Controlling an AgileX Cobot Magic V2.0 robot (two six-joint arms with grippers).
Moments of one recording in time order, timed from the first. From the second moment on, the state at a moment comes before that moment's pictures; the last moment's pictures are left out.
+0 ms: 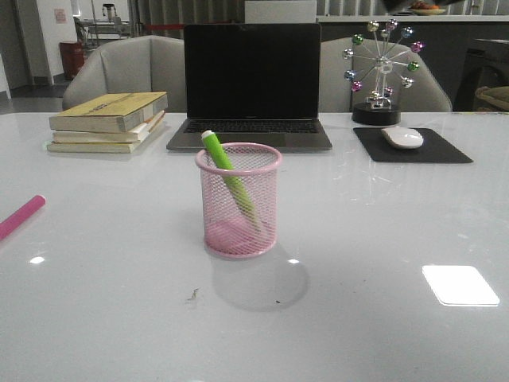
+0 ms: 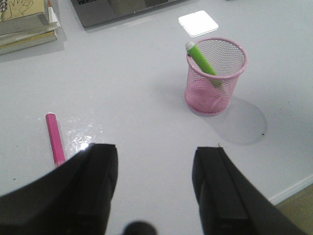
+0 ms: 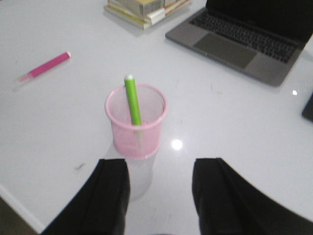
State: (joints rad) left arm -0.46 0.73 -0.68 -0.04 0.60 0.07; right arm 0.58 0.91 -0.72 -0.05 0.33 0.05
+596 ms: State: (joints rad) left arm -0.46 0.76 -0.68 -0.04 0.61 0.07; right arm 0.58 0.55 -0.51 0.00 0.60 0.05
